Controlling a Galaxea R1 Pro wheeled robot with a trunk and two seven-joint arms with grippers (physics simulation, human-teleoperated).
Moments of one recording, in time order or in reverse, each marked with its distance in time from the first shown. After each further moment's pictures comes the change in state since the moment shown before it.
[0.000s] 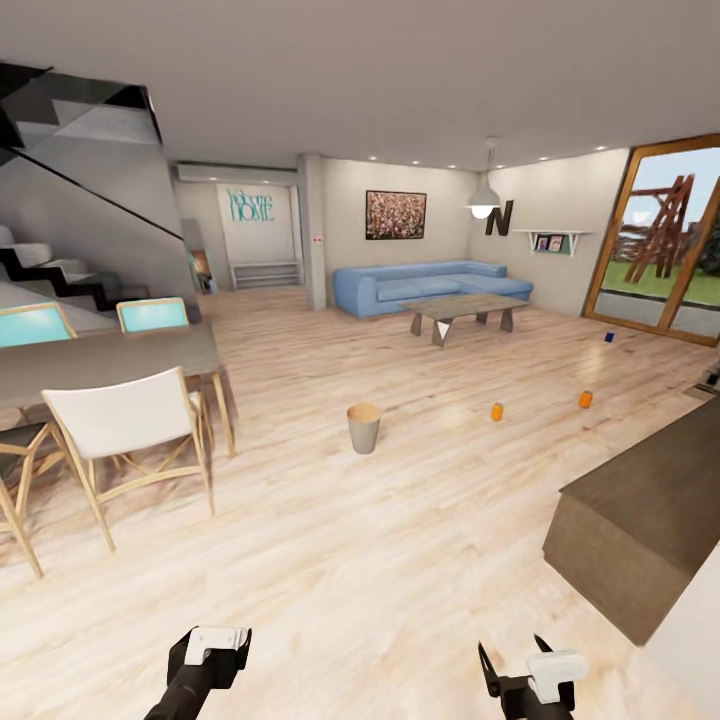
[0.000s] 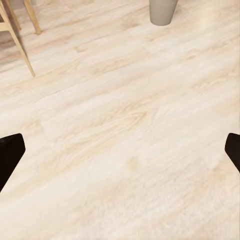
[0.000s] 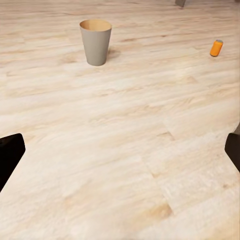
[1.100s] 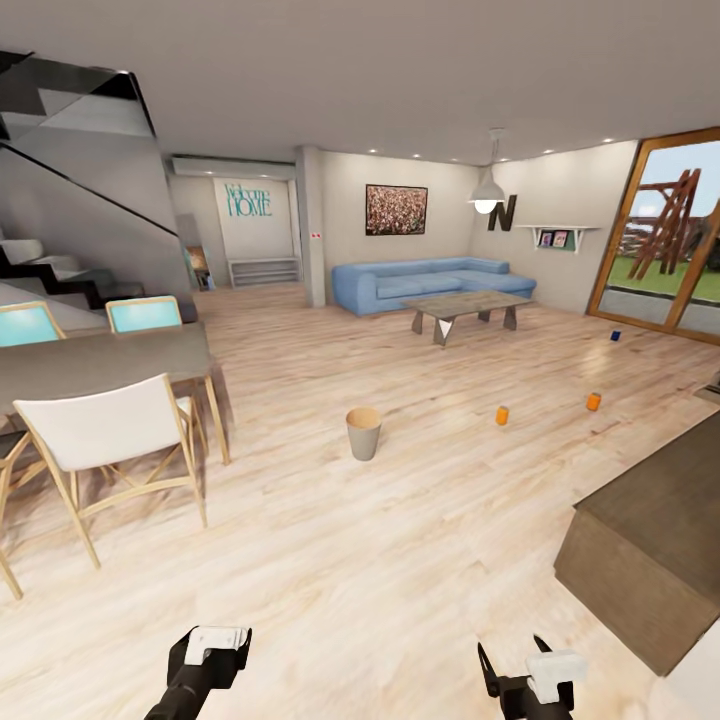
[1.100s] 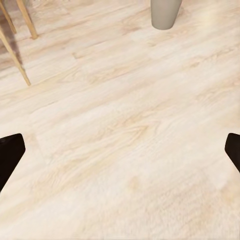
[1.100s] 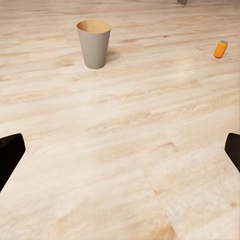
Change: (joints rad) left arm 0.000 -0.001 0.000 0.000 0.000 0.000 0.000; right arm 0.000 0.001 0.001 0.000 0.000 0.000 0.000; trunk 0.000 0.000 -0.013
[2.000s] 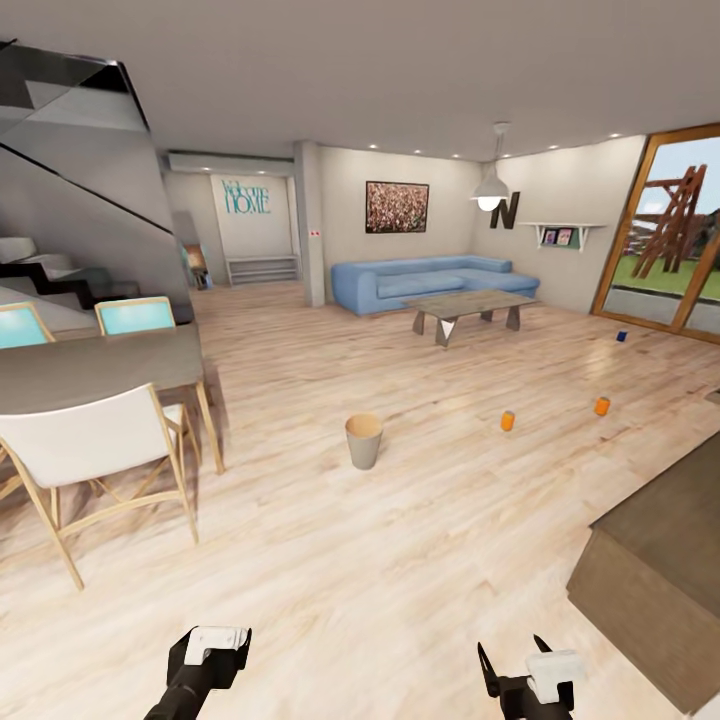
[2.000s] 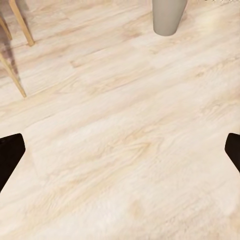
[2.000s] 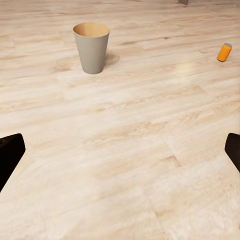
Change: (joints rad) left arm 0.000 0.001 0.000 0.000 0.000 0.000 0.000; right arm 0.000 0.000 0.000 0.000 0.000 0.000 0.000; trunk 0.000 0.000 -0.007
